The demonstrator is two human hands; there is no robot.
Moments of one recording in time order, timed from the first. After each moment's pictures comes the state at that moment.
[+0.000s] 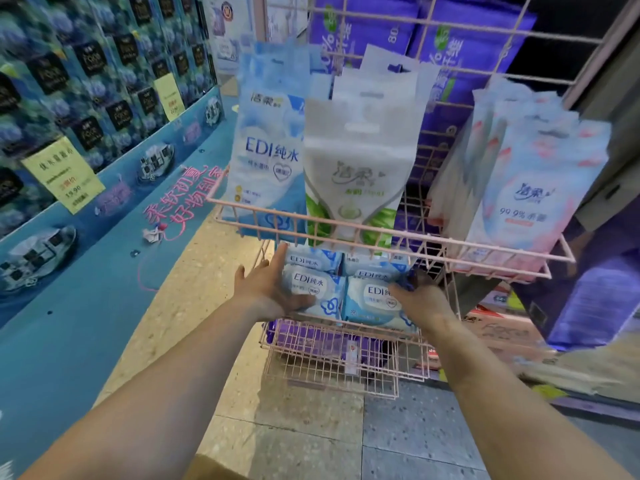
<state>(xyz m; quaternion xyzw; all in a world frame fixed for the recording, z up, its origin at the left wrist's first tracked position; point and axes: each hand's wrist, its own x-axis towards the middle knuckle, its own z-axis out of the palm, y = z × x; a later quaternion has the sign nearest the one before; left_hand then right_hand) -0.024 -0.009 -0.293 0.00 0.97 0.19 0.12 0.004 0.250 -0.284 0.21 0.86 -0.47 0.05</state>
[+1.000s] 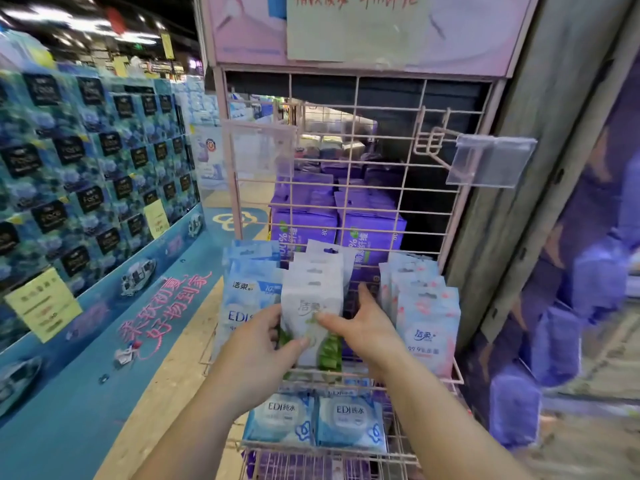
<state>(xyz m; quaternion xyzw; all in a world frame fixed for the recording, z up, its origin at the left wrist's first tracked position) 0.038 0.024 -0.064 0.12 0.85 0.51 -0.01 0.012 0.198 -0.066 0.07 0.81 -0.57 0.00</state>
